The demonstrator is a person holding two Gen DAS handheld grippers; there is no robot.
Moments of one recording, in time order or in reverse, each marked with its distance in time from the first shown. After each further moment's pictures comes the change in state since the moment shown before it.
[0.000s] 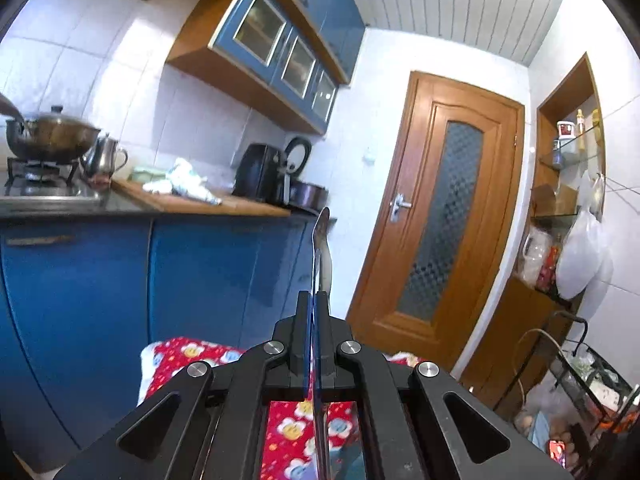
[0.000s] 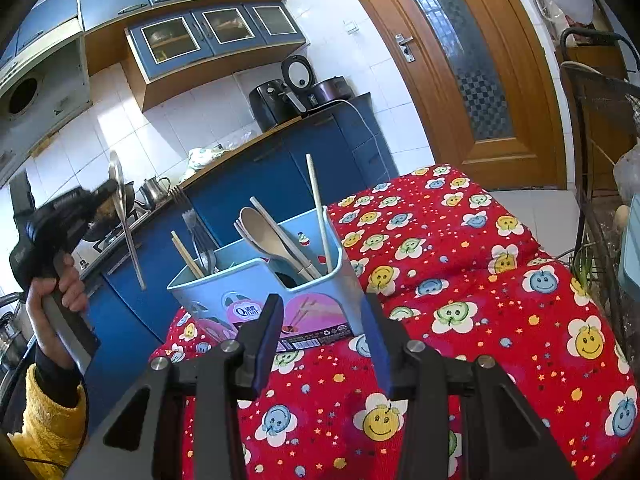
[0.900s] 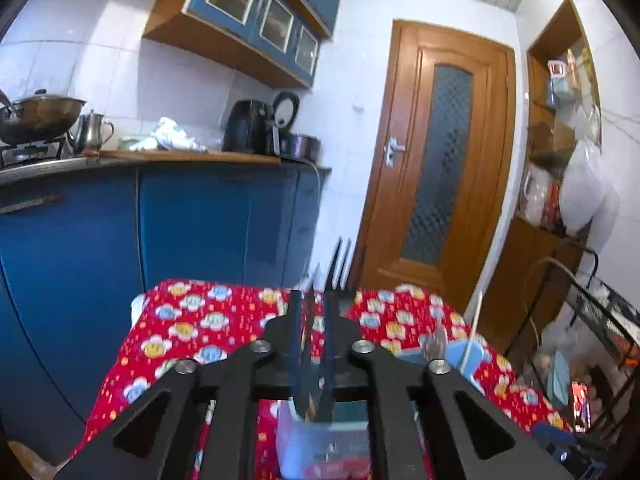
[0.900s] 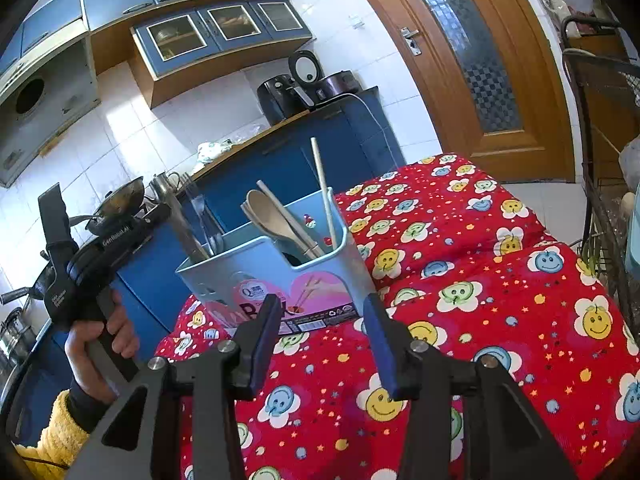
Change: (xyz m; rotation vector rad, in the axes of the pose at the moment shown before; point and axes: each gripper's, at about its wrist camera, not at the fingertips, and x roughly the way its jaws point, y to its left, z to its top) left arm 0.001 -0.027 -0.082 0.094 0.176 0.014; right arm -0.006 -0.002 -0.013 -0.002 0.019 0.042
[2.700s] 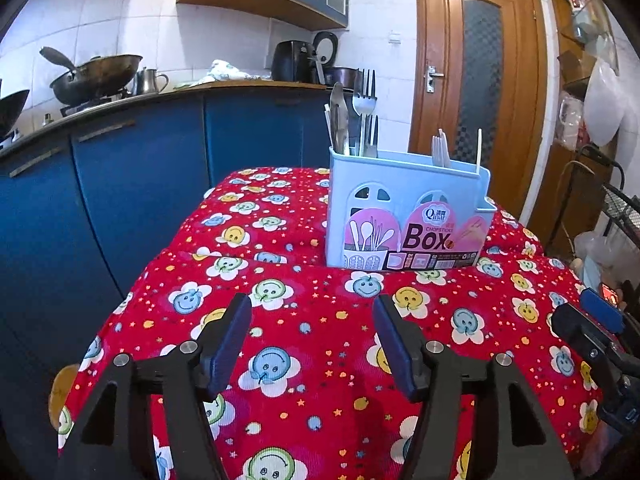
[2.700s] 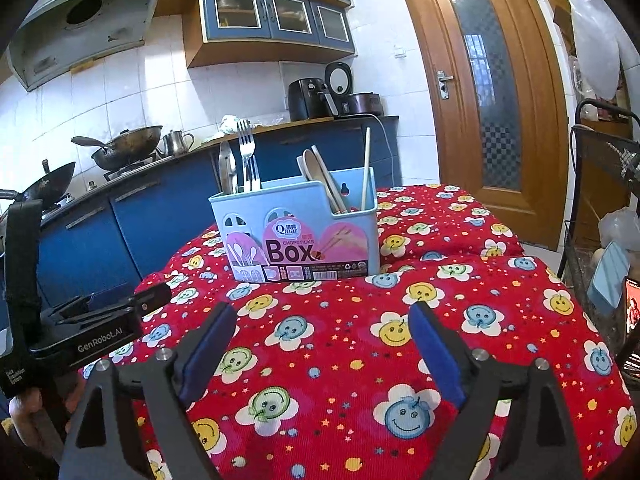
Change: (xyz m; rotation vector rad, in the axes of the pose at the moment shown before) left arm -0.096 -0.014 -0.118 0.039 0.215 0.226; right arm -0.036 0.048 -0.065 -0.272 -0.053 -0.100
